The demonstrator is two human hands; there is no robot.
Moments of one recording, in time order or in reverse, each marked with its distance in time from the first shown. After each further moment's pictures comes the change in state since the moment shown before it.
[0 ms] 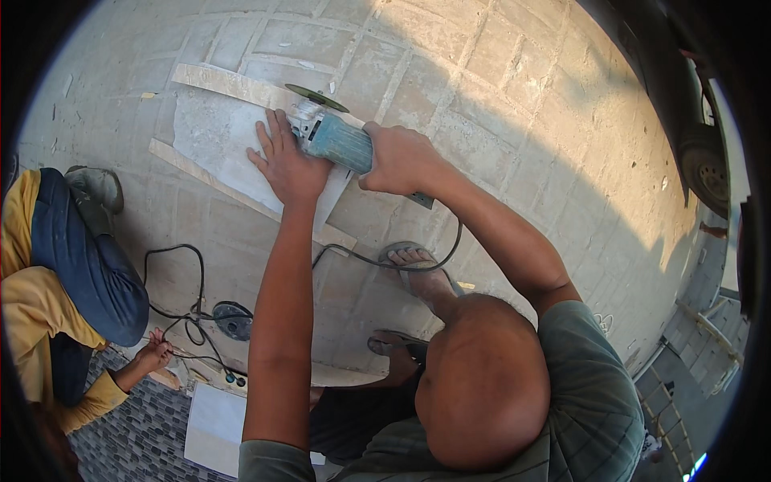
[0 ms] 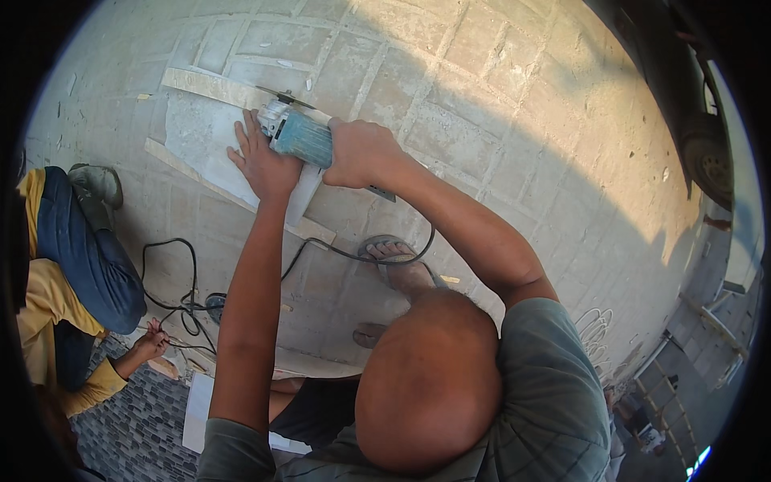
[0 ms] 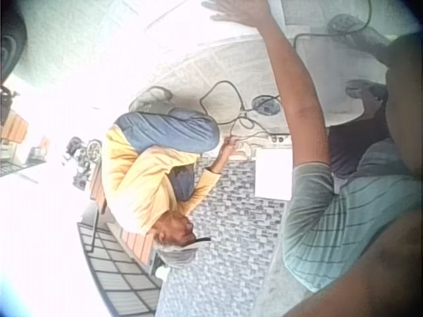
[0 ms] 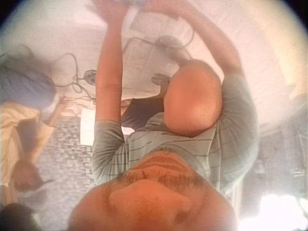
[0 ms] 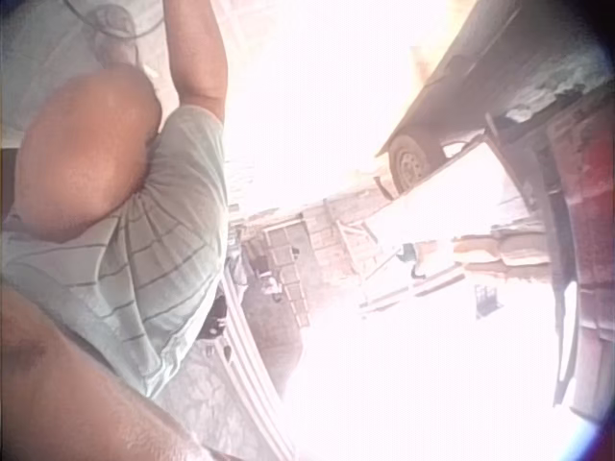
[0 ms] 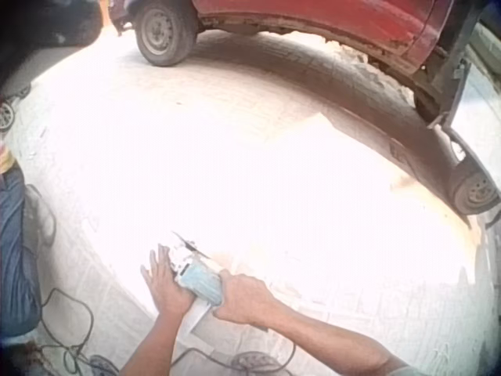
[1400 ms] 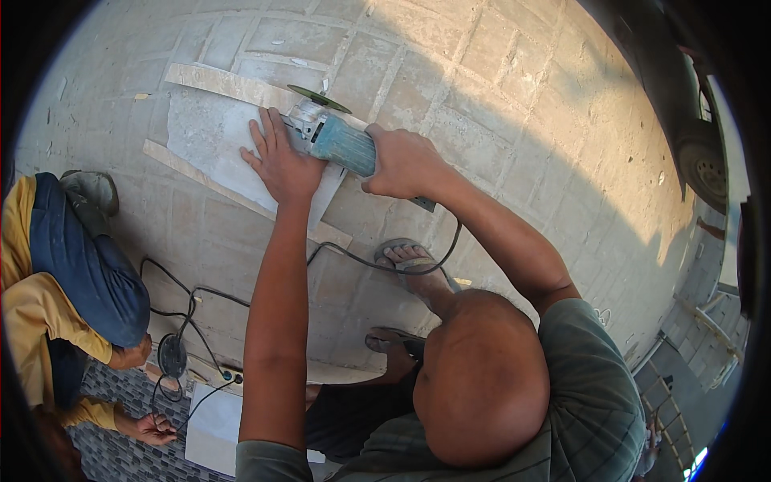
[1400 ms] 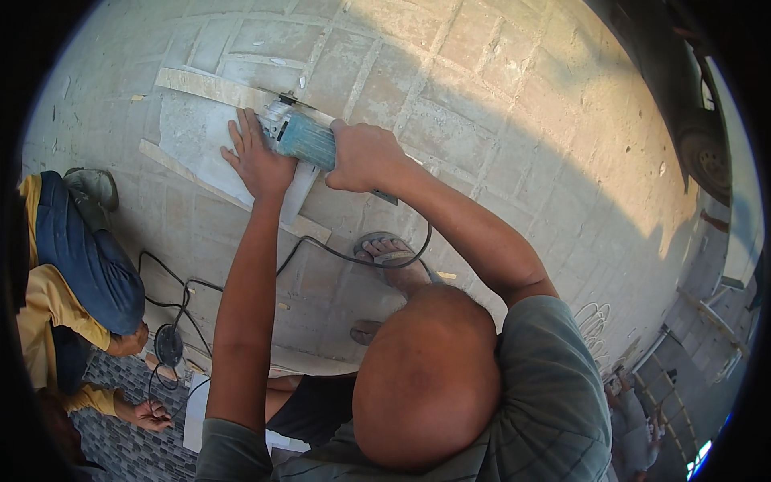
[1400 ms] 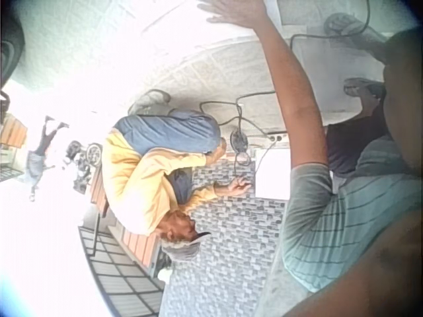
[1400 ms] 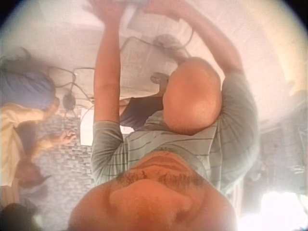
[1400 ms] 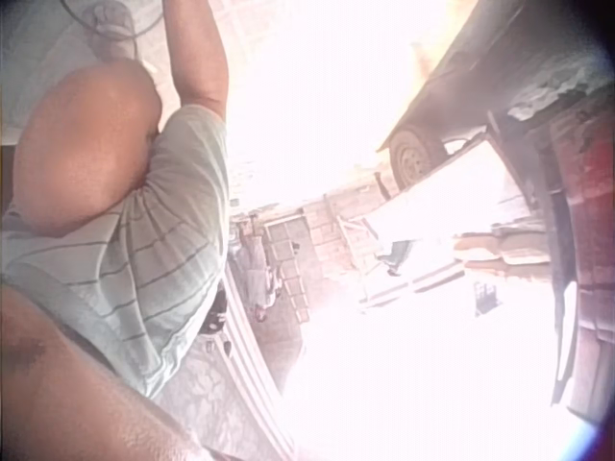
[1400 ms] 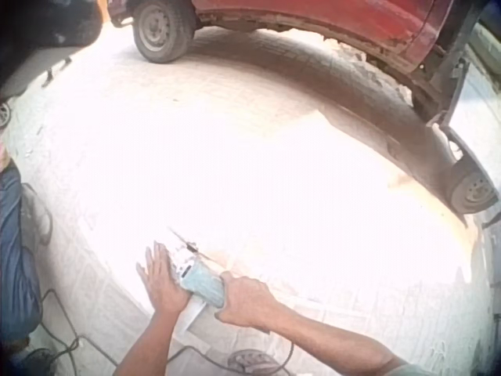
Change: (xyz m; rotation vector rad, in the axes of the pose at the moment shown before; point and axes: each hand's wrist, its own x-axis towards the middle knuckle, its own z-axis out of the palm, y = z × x) left_hand -0.002 0.000 -0.002 0.012 -0.005 0.023; right_hand -0.011 0.007 0.003 -0.006 -0.027 0.045
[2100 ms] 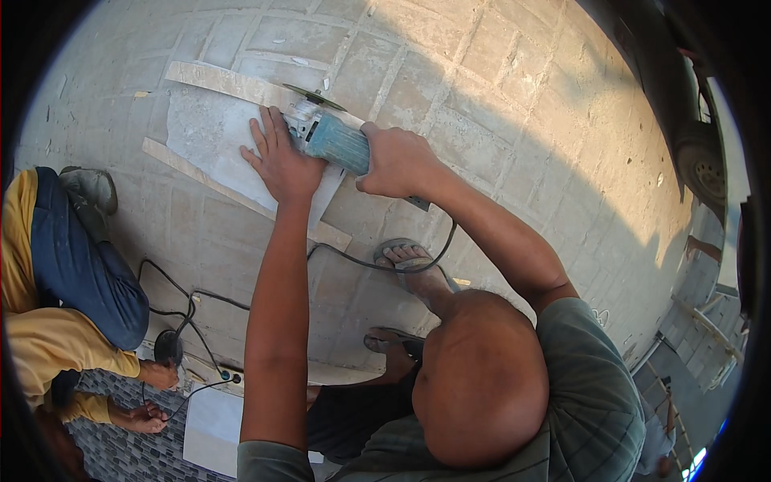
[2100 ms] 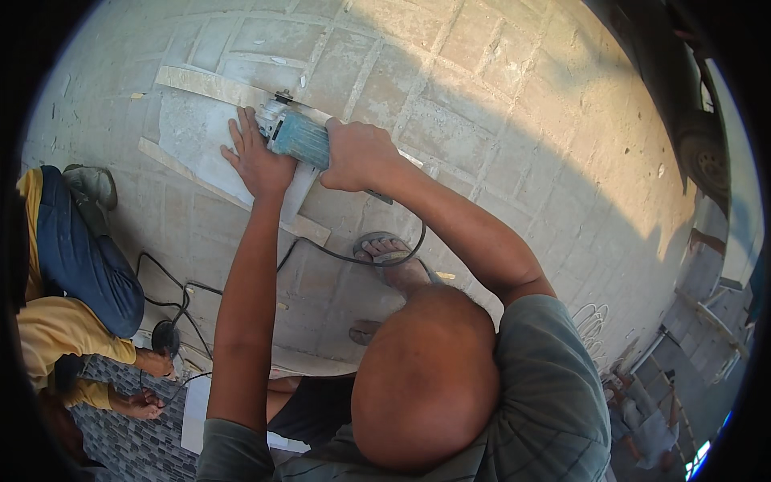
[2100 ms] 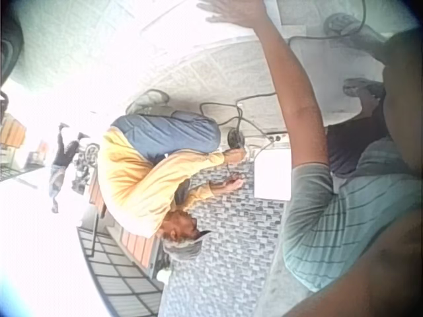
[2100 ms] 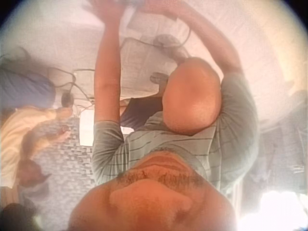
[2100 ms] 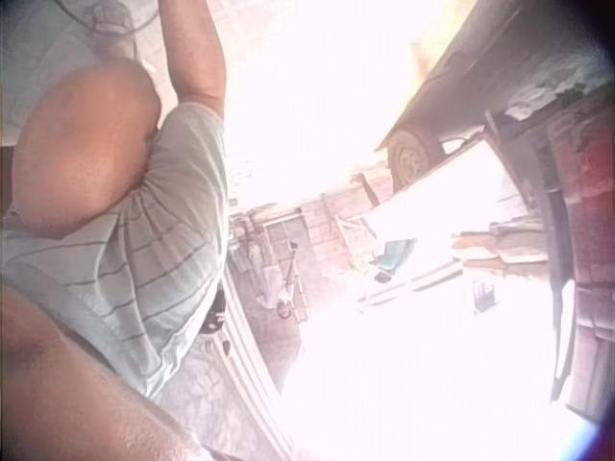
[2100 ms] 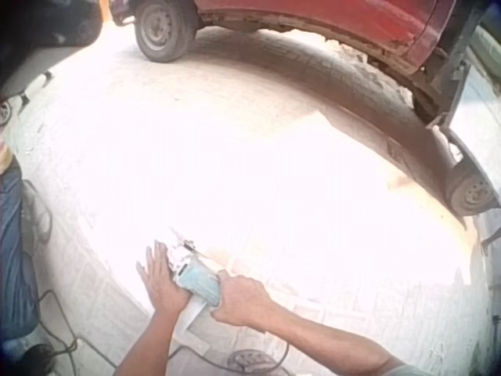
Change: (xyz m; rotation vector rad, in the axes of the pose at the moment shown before) left_hand 0.001 0.001 -0.001 -0.013 -0.021 -0.035; right_hand 0.004 -0.011 0.000 -0.019 -0.012 0.016
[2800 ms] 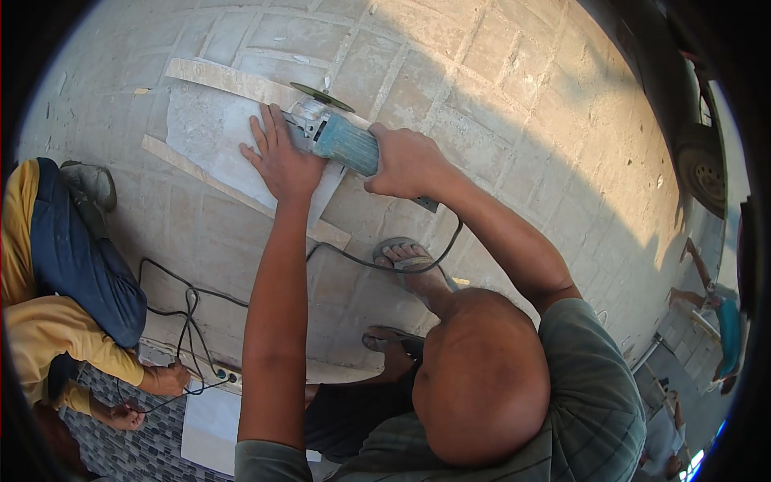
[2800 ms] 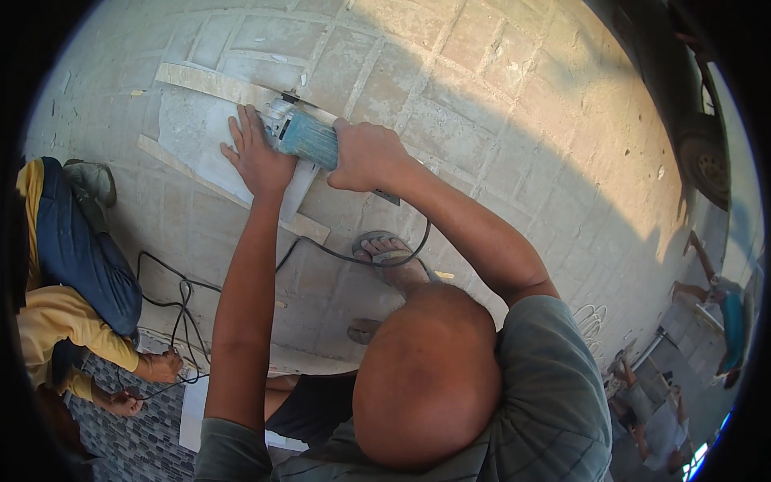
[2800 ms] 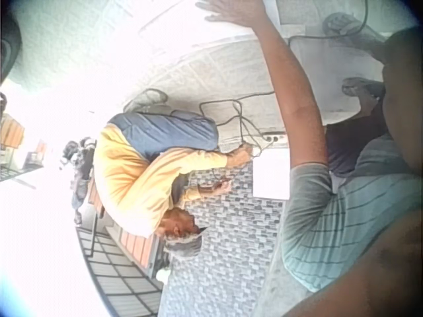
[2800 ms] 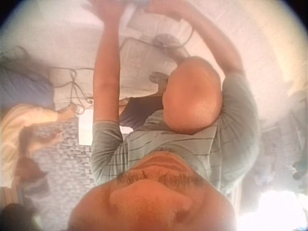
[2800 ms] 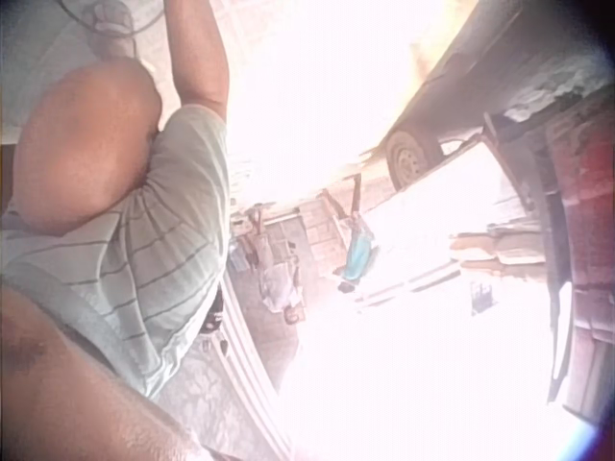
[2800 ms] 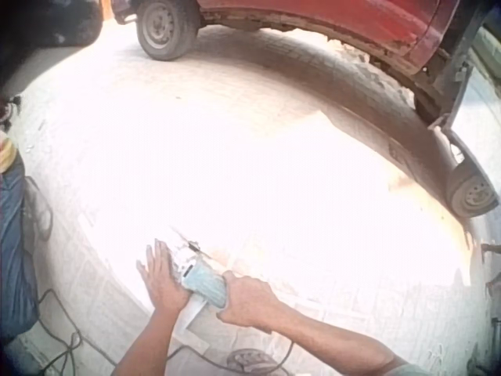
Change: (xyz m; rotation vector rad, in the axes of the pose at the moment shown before) left_hand -0.001 -0.001 -0.001 0.037 0.006 0.017; right_hand -0.006 0.010 -0.001 -0.014 -0.012 -0.002
